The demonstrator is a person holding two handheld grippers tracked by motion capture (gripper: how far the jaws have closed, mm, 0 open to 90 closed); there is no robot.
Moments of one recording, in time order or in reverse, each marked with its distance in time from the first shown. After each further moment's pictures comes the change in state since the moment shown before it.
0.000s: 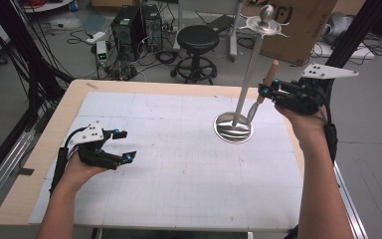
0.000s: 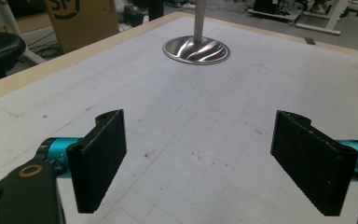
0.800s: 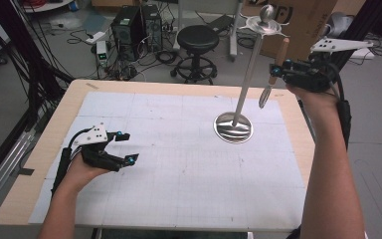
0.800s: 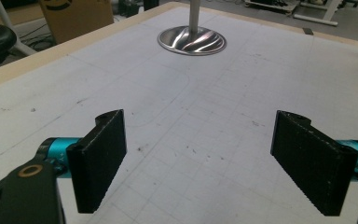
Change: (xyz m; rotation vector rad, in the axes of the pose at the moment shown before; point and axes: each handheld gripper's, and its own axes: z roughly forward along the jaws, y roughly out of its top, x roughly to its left) left arm -0.002 -0.003 0.006 0.031 -0.012 0.002; right arm -0.029 0.041 -0.004 0.065 -0.093 -0.018
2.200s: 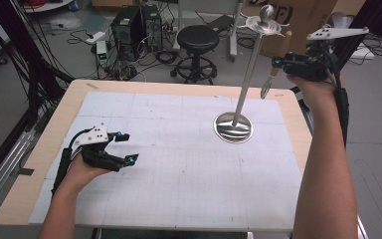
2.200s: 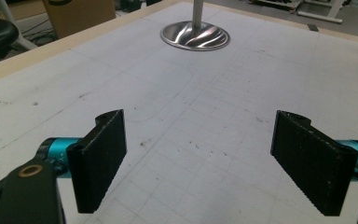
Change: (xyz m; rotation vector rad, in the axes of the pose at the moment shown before) left arm 0.001 -0.003 0.001 0.017 0.010 -0.008; right arm -0.012 0.015 0.013 0.062 -0.096 -0.006
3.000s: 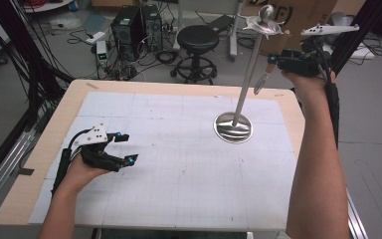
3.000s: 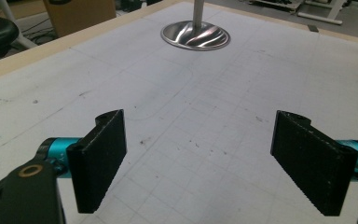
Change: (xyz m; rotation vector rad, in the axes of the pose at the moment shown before) left arm 0.000 -0.002 -0.001 -0.002 -0.001 -0.006; right arm -0.003 0.003 0.016 0.004 -0.067 0.061
